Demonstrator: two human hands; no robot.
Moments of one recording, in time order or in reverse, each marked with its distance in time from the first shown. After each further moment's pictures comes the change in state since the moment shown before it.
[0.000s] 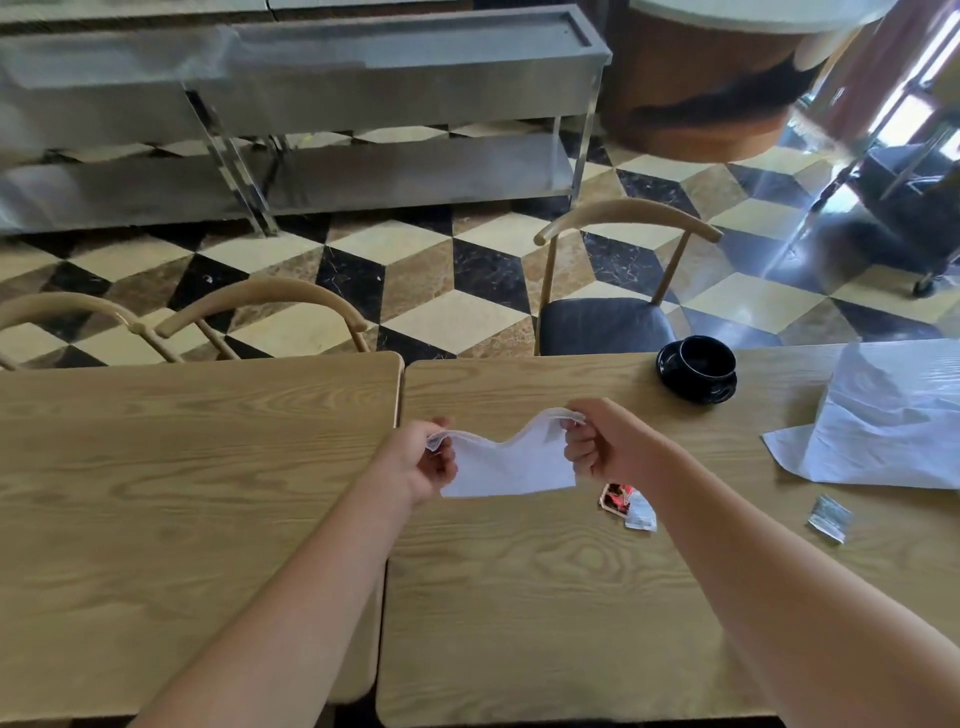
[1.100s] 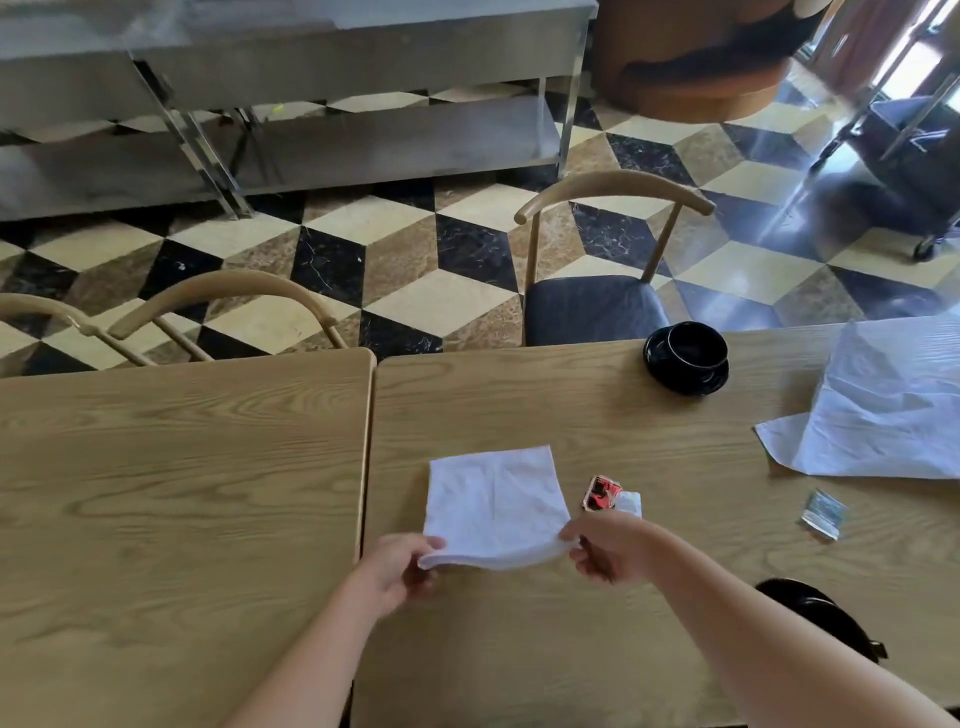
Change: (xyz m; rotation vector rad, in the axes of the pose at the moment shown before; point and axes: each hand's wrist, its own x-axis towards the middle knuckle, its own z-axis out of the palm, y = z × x) left_hand 0.047 -0.106 -0.041 0.291 0.050 -0.178; right_hand 0.032 0.087 -0.068 -0.458 0.224 0.355
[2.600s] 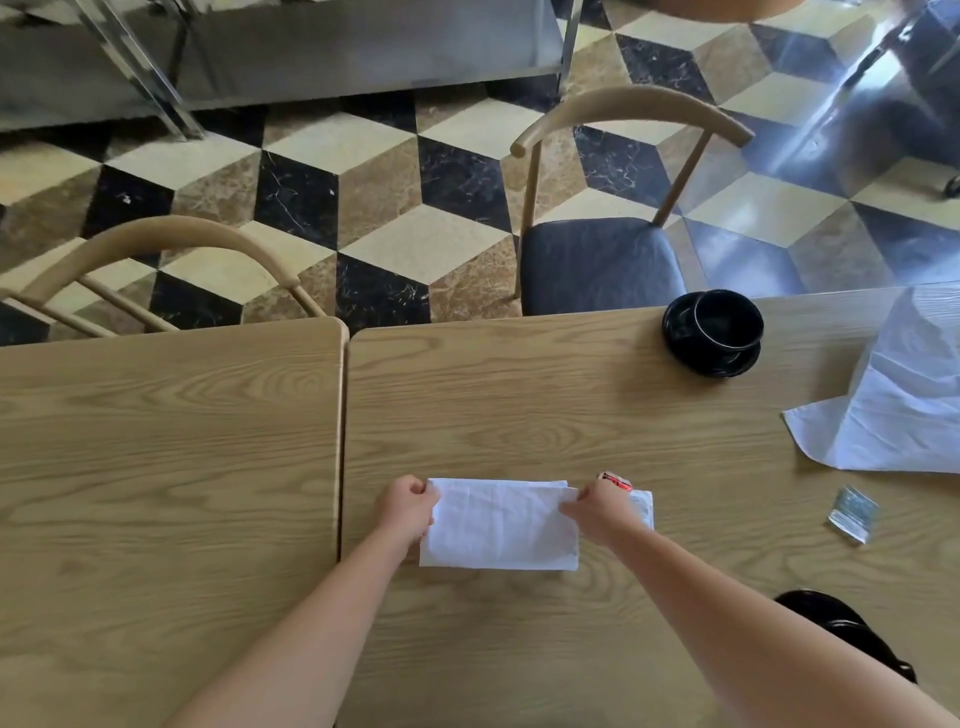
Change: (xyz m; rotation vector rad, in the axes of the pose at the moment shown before) left_hand 0.105 0.038 0.033 0.584 0.266 0.176; right_hand 0.079 -0.032 -0.013 -0.486 0.479 -0.165
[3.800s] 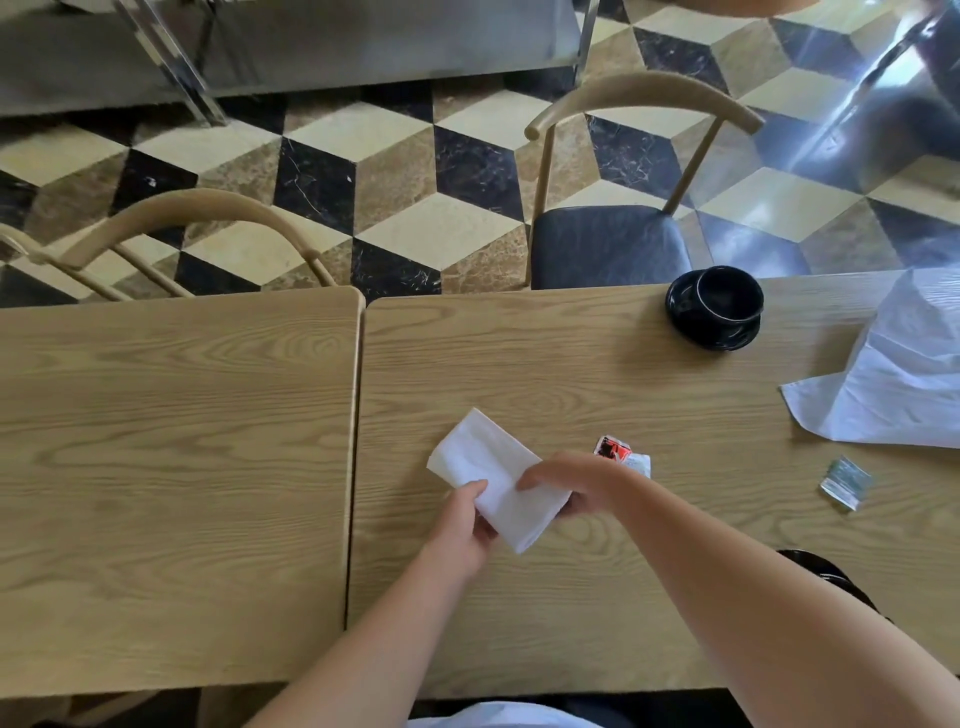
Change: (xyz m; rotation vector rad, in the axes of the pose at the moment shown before) left_hand -0.099 -0.008 0.051 -1.058 -0.297 -0.327; right_hand -0.040 -0.033 0.004 0.403 -0.454 0.105
